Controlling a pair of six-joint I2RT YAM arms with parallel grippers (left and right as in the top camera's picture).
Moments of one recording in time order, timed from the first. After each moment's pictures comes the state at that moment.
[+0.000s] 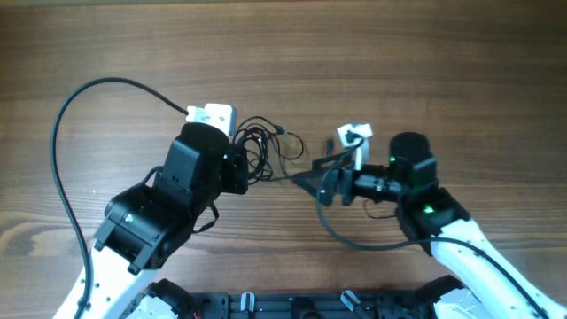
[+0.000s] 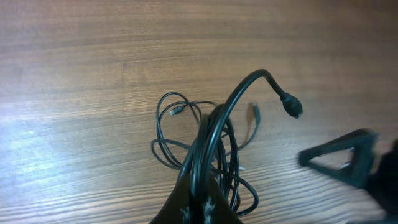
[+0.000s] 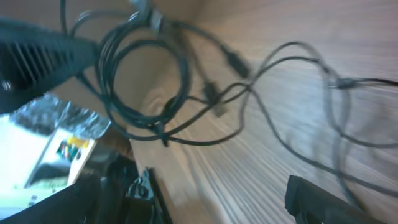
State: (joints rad) left arm -0.56 1.01 1.11 -0.86 -0.13 -0.41; right arm 0.43 1.14 0.53 0.17 -0.82 0.55
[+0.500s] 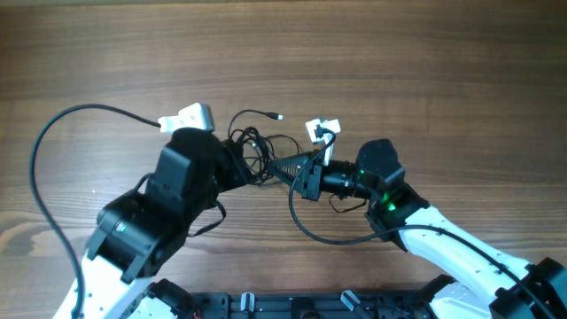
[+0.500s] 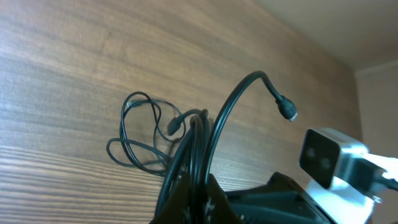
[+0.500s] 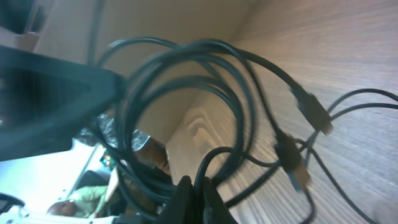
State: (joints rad) left arm -0.56 0.98 1.11 -0.85 -0.09 -0.84; right arm 0.60 1.34 0.53 0.66 -0.74 0.86
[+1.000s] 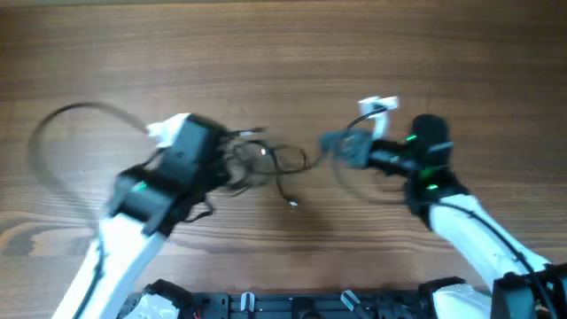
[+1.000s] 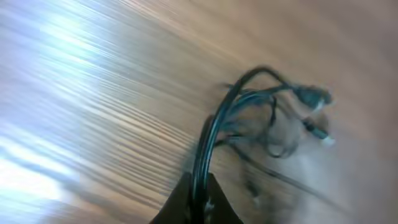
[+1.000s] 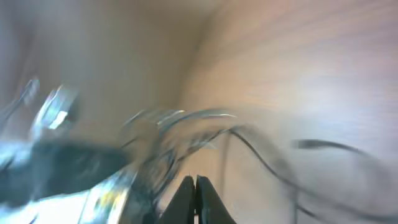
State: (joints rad) left arm -0.46 1.14 1.11 -1.08 -0.19 -0.86; right arm 0.23 1.35 0.53 0.50 -0.91 0.83
